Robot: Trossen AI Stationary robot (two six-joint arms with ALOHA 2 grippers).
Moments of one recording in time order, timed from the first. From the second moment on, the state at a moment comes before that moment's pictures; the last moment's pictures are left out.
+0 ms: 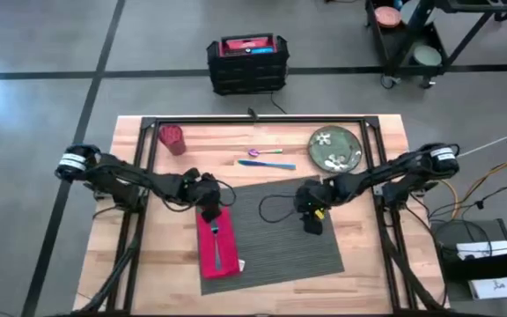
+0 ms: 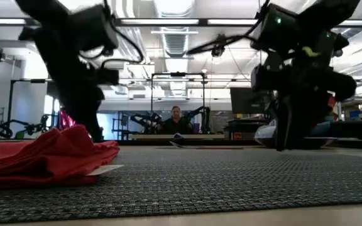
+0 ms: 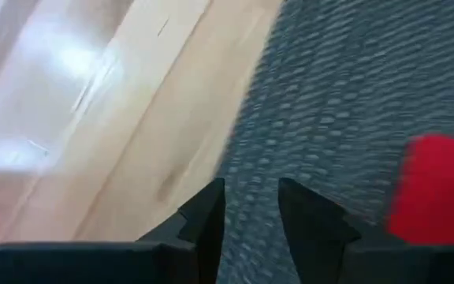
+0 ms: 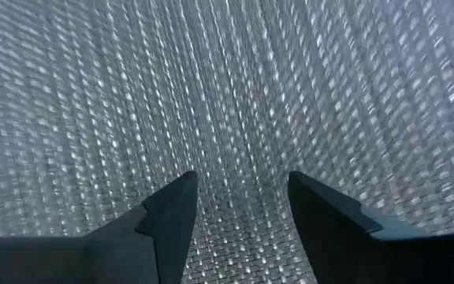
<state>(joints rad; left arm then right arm) -0.08 1.41 0.66 -0.45 -0.39 -0.53 0.09 1.53 0.71 -0.33 -0.07 0.25</state>
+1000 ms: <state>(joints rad) -0.01 1.29 0.80 -0.52 -0.37 -0.33 0.06 1.45 0.99 -0.61 0.05 0.21</state>
